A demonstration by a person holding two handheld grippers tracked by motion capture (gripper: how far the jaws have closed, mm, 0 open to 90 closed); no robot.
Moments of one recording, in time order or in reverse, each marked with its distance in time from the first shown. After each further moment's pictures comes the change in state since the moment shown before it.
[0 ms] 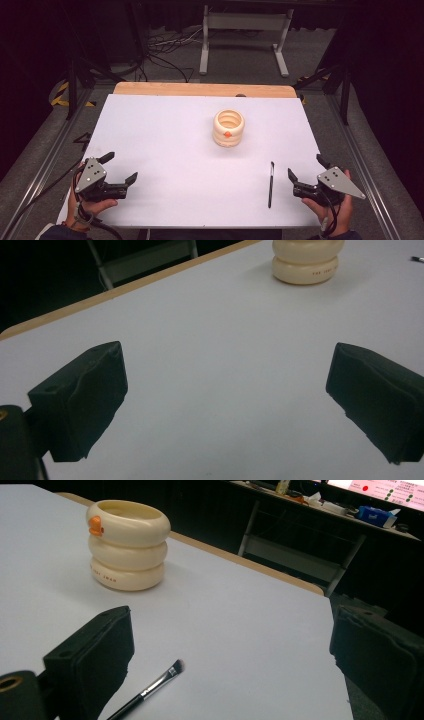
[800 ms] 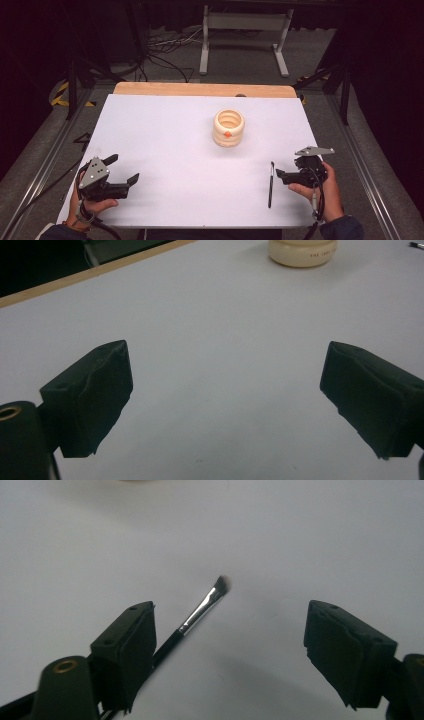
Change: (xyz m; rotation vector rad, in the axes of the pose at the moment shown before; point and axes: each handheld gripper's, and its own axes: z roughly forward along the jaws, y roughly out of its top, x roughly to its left) left arm 0.002 -0.005 0.008 0.056 -0.036 -0.041; right arm -0.002 0.019 0.060 0.589 0.185 0.165
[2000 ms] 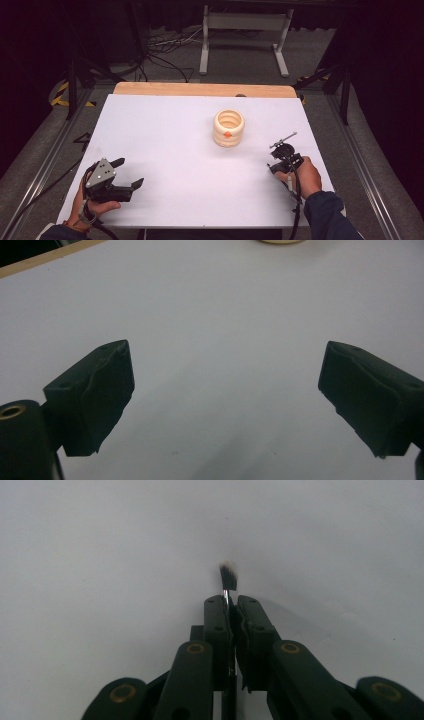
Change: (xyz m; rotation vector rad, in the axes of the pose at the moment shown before) left arm -0.005 -0.001 0.007 0.064 -0.071 0.021; right arm 0.012 0.036 0.058 0.356 0.033 -0.104
